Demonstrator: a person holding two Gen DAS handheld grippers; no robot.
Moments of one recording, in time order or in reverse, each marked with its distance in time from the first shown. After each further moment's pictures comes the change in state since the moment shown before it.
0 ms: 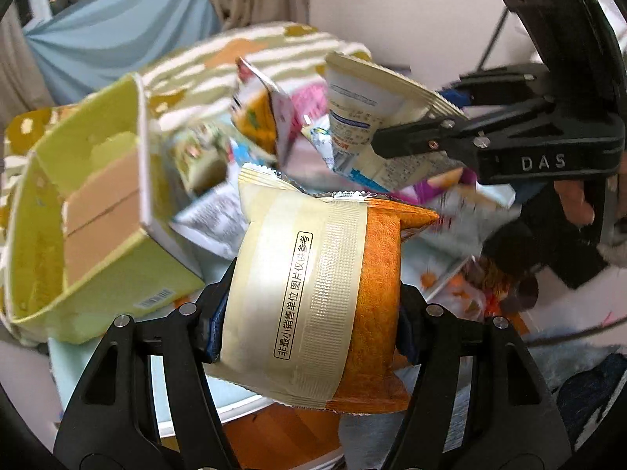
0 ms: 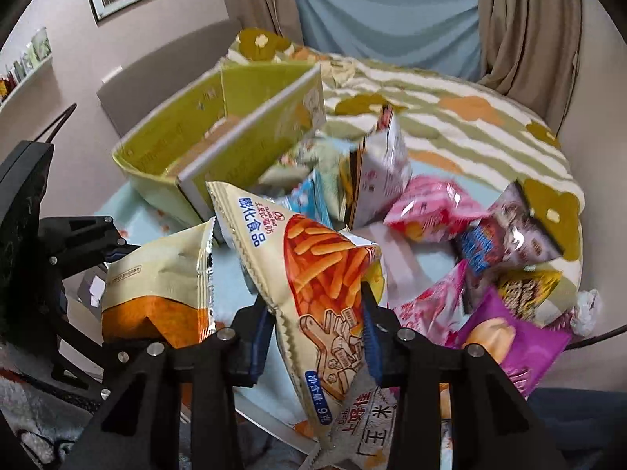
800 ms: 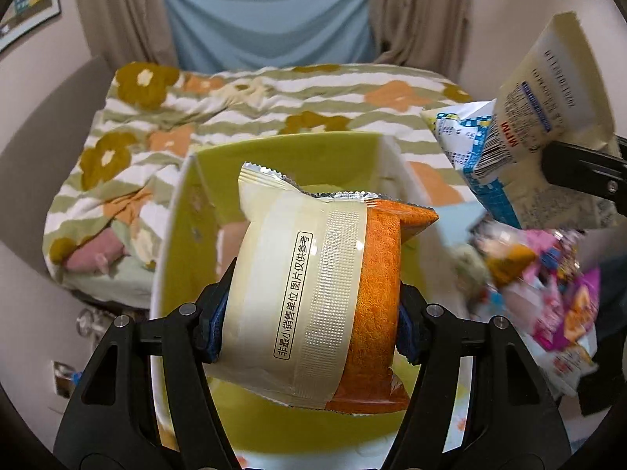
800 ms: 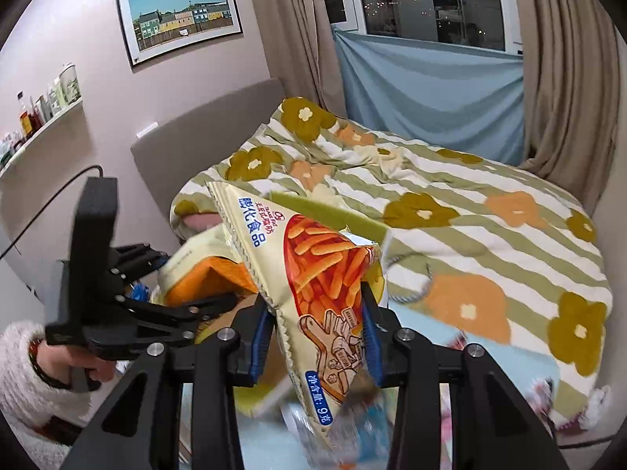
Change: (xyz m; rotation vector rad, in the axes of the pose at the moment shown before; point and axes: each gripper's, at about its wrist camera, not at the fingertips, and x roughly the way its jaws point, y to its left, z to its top) left arm -0.010 0.267 0.081 -0.353 -0.065 0.284; right arm 0.049 0.106 0.184 -0.054 -0.185 0.101
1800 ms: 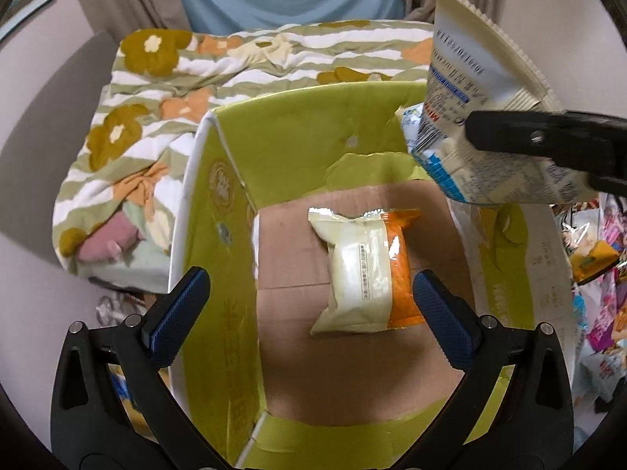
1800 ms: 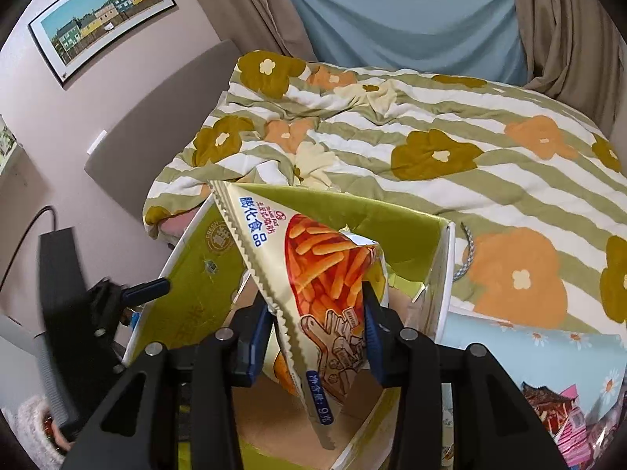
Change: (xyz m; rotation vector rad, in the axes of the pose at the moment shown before) left arm 0.079 0.038 0.007 0.011 0.144 0.087; right arm 0.149 -0.018 0.042 0.203 0.192 -0.009
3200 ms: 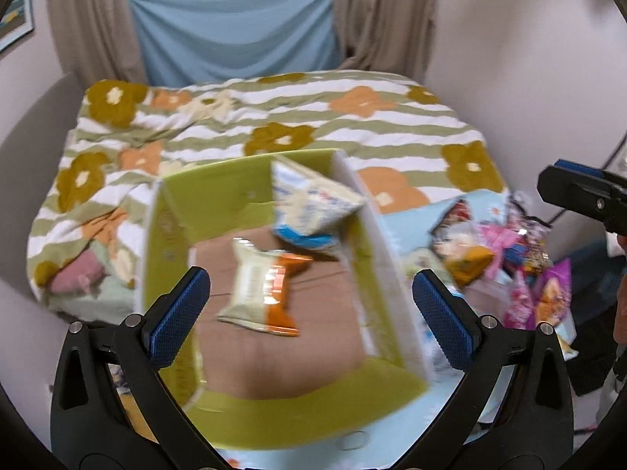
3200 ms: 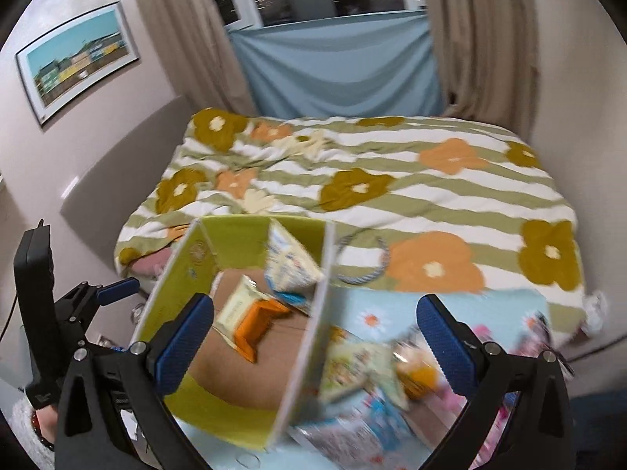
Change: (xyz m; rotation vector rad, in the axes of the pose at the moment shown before) left arm -0.122 -0.066 -0.019 0.077 -0.179 -0.207; right arm -0.178 -0.023 -0.079 0.135 -0.182 -0.226
